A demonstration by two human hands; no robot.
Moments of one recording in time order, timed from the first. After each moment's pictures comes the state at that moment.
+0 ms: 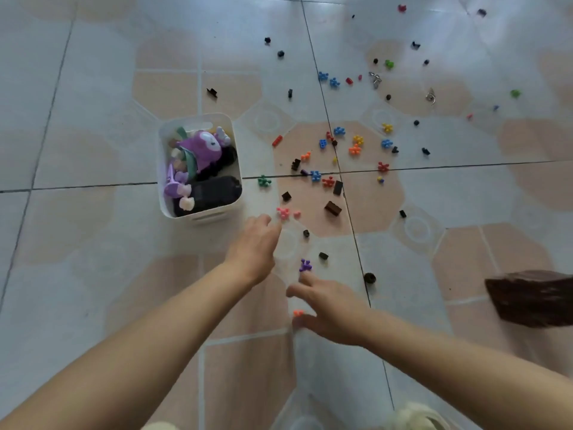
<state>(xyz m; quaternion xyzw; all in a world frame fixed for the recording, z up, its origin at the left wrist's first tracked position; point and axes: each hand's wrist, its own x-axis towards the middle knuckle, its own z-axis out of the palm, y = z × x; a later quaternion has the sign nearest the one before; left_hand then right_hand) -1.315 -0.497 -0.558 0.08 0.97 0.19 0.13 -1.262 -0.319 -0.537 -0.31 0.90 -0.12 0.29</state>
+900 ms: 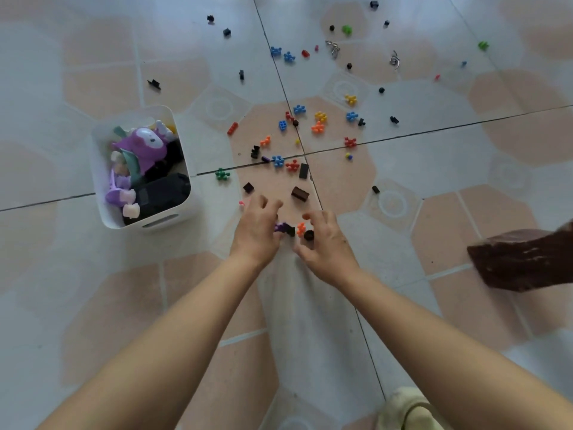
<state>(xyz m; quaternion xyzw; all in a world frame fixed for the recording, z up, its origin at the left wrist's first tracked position) -1.340 -0.428 -0.581 0.05 0.95 0.31 0.08 -1.310 -0.280 -0.583 -0.01 0.95 -0.30 0.12</state>
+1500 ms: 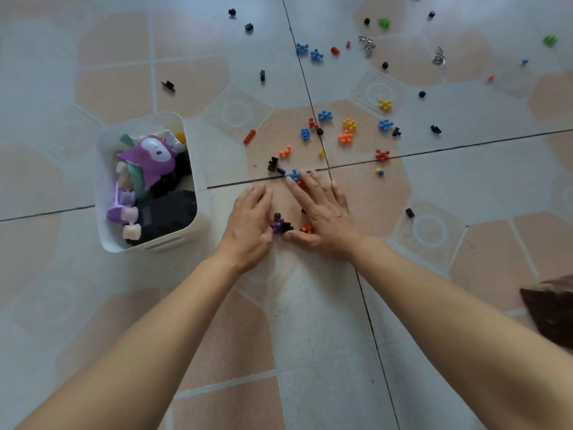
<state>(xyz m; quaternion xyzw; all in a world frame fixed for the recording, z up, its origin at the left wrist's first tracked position) -1.387 -0.468 -0.602 0.06 0.94 0.30 0.12 -1.416 -0.283 -0.625 -0.23 0.96 -0.14 0.12</state>
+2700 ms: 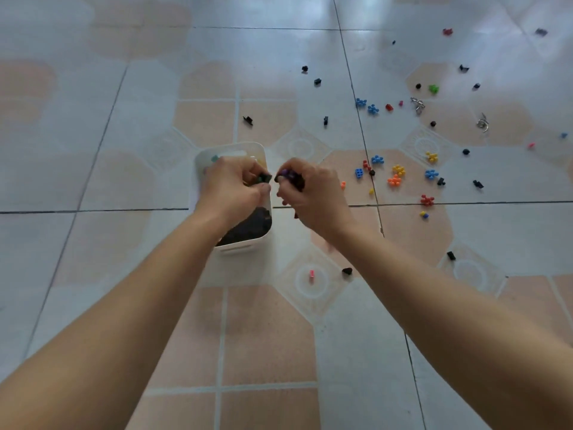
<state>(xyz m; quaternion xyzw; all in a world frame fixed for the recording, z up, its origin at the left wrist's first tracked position) -1.403 -0.561 -0.478 -0.14 0.86 0.48 0.01 -1.438 -0.420 -0.508 -0.22 0.87 -0.44 -0.03</state>
